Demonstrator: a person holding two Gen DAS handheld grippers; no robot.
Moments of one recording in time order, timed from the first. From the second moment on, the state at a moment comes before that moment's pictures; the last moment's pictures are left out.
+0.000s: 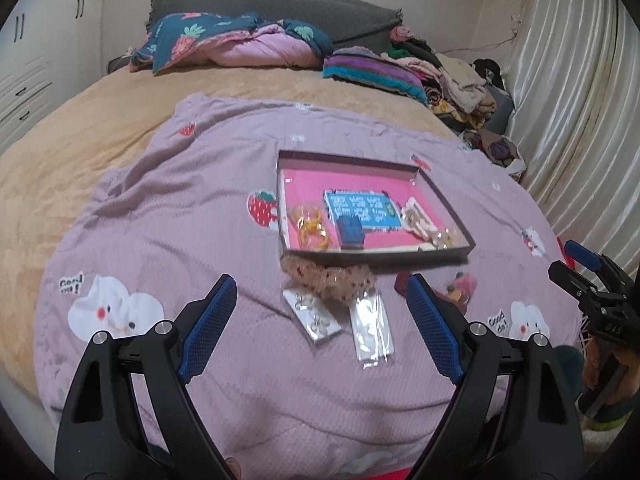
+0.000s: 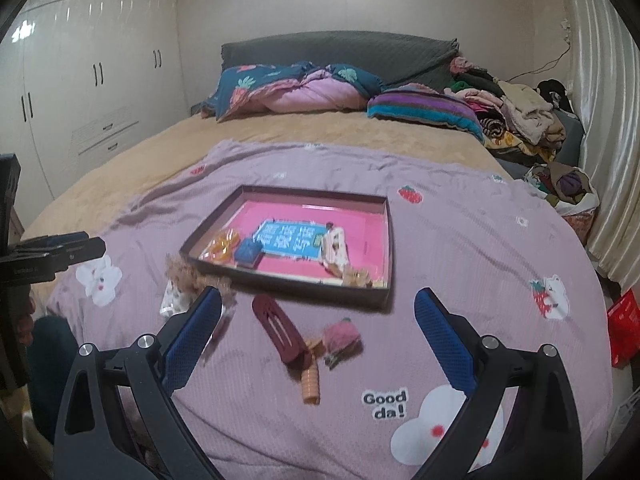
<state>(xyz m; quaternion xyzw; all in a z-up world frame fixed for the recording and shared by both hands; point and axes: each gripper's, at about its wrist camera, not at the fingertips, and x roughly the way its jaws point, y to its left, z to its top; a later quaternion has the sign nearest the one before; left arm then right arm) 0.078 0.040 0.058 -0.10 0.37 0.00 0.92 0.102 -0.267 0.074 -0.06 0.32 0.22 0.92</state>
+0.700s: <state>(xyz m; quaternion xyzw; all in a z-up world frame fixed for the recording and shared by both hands) 0.094 -0.002 0.006 -0.09 0.43 -0.05 0.90 0.099 -0.275 0.012 -0.07 0.37 0.22 0.90</state>
